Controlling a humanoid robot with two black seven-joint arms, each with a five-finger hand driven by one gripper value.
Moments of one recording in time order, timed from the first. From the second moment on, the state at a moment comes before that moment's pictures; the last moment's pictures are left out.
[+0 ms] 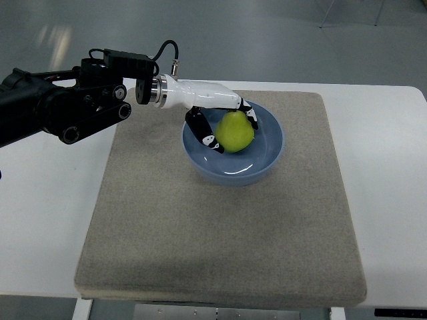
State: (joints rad) left arm -1.30 0.31 -0.05 -0.89 1.41 -0.22 -0.54; right arm 0.03 0.00 -0.09 0.14 -0.02 -0.04 0.02
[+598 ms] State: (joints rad) left arm -1.28 0.31 -0.06 -0.89 1.39 -0.22 -0.54; right arm 0.03 0.00 -0.09 0.14 -0.02 -0.04 0.02
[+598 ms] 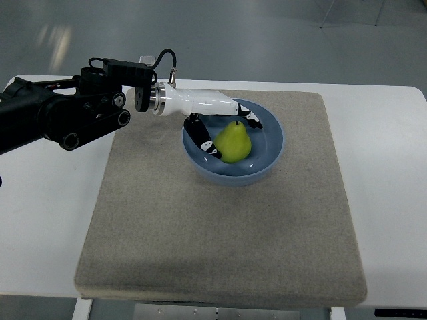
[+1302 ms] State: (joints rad) left arm -1.26 0.30 -0.11 -0.85 1.36 -0.19 -0.54; right arm 0.03 0.00 -0.09 0.14 -0.02 -0.04 0.02
